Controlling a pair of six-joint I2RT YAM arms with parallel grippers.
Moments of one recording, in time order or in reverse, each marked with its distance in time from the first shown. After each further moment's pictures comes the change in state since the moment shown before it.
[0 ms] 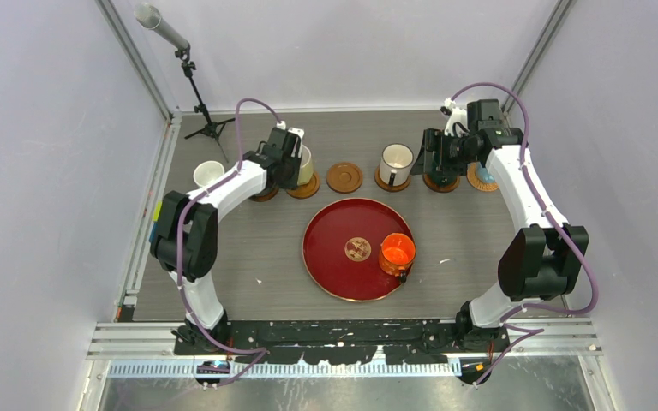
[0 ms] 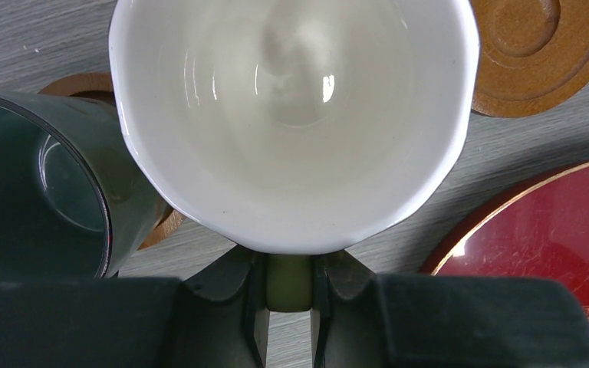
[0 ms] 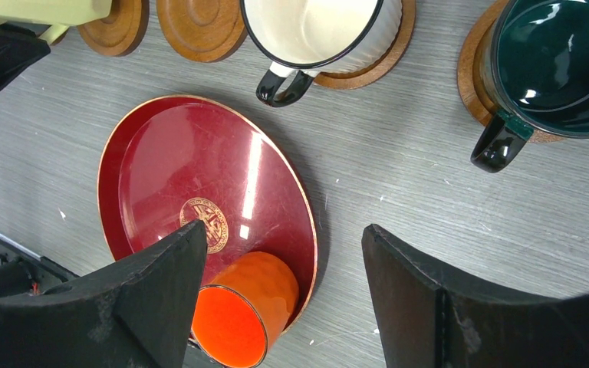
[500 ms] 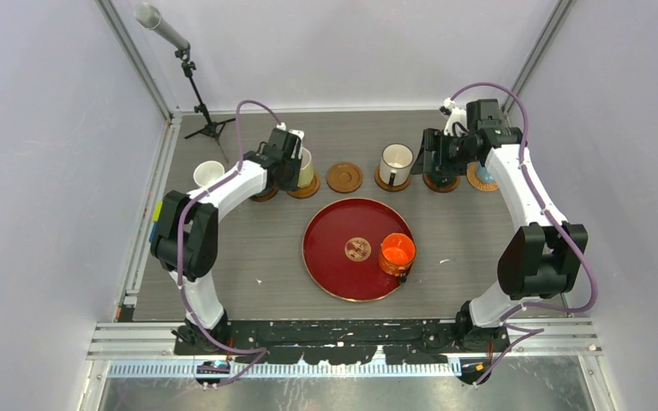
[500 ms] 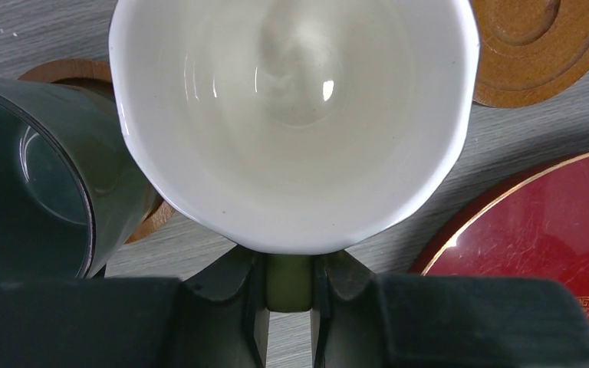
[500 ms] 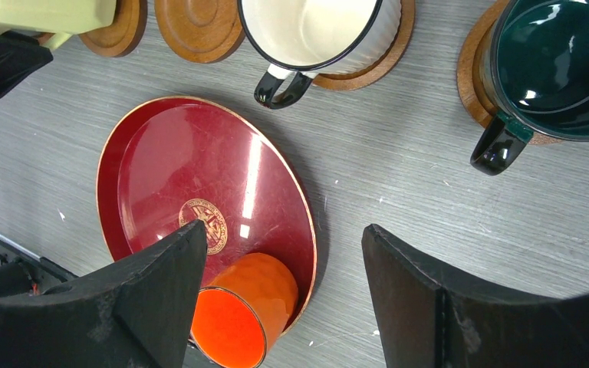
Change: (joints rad) left arm 0.000 0.004 0.000 -0.017 0.018 -0.015; right arm 0.000 0.009 0.003 0.001 0.000 0.000
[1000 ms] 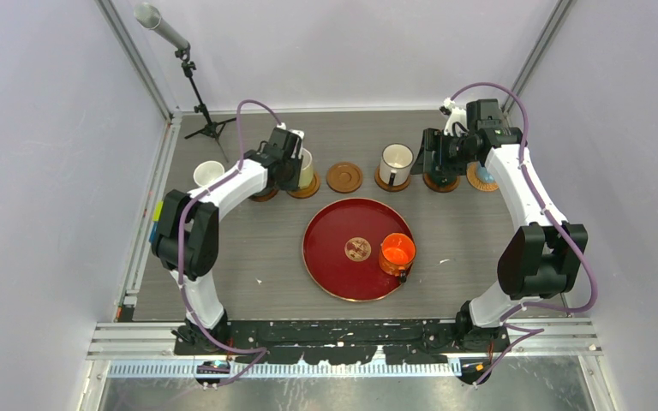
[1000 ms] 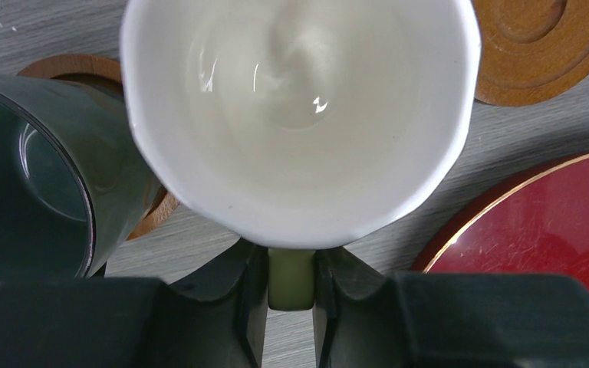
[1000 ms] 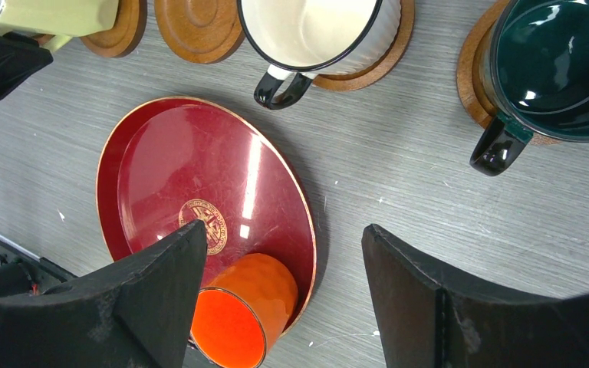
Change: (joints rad) left arm 0.000 0.008 0.008 -0.024 -0.004 -0.005; right arm 0.000 0.003 0.000 0.002 0.000 0.000
